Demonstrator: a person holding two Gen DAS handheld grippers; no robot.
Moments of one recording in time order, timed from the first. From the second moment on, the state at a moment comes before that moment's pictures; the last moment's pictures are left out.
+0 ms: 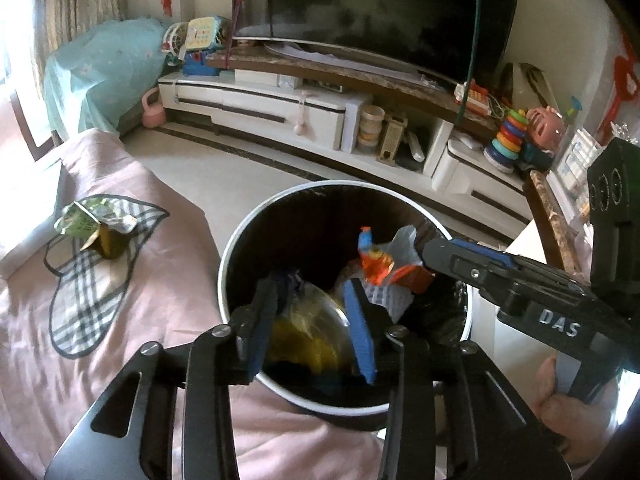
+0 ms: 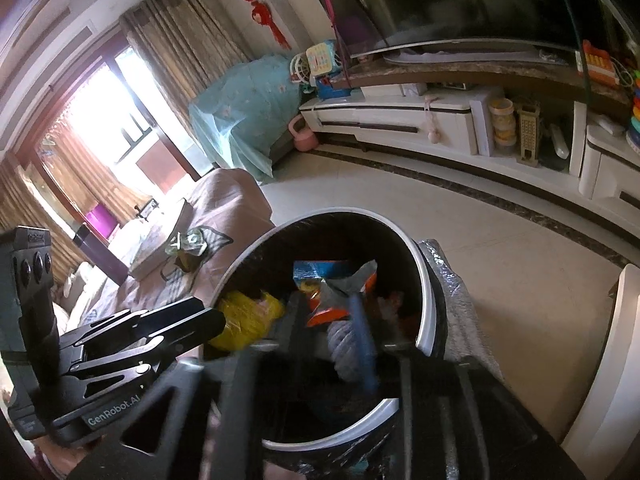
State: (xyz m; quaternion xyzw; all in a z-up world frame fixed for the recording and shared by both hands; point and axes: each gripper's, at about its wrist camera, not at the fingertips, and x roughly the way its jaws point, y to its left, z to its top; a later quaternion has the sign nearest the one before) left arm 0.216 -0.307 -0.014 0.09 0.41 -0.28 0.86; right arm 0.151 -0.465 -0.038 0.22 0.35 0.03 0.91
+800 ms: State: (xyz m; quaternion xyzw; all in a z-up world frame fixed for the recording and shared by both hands) left arm 0.123 -0.177 -0.009 -0.01 0.37 -0.22 0.90; right arm 0.065 -0.422 -0.024 0.25 0.28 0.00 0.93
